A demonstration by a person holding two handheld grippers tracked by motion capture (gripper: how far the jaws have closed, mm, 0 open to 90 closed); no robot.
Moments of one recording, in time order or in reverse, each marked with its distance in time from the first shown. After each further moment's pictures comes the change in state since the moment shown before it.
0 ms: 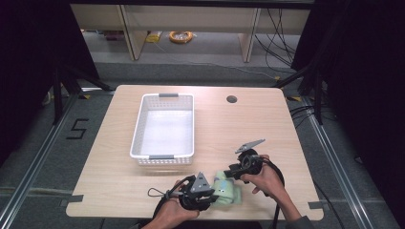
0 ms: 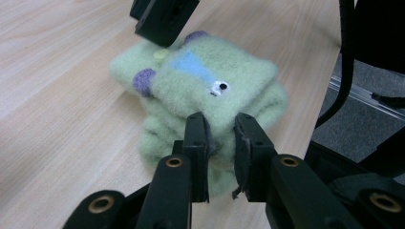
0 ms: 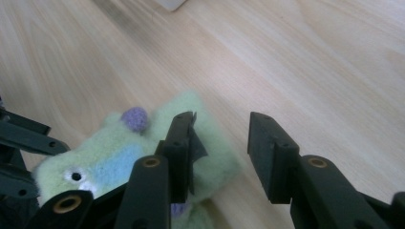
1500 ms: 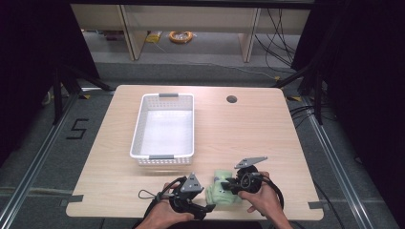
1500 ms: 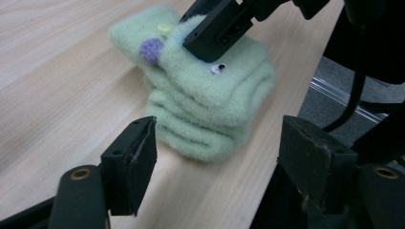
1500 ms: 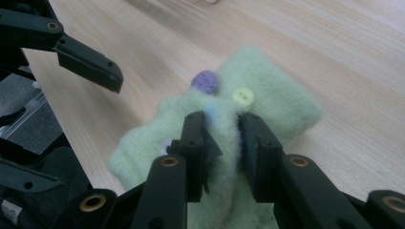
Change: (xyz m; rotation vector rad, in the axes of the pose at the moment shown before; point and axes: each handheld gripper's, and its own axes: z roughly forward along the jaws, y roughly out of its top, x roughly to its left) left arm 0.003 -0.009 -0.017 0.001 -0.030 -0.074; right arm 0.044 -0.031 -0.005 -0.075 0.000 0.059
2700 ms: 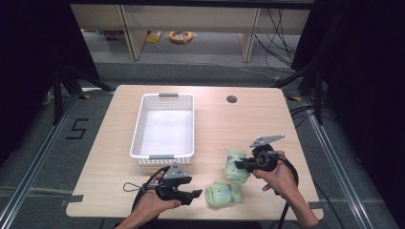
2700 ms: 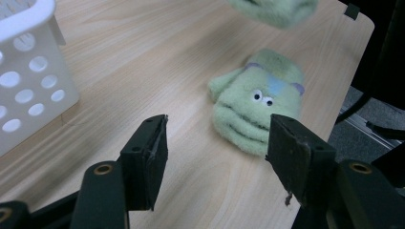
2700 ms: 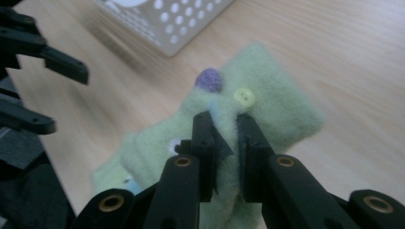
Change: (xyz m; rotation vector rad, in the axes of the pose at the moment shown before) left arm 0.037 0.000 -0.029 -0.047 0.045 -0.068; right arm -0.035 0.037 -0.045 -0.068 -0.047 -0.023
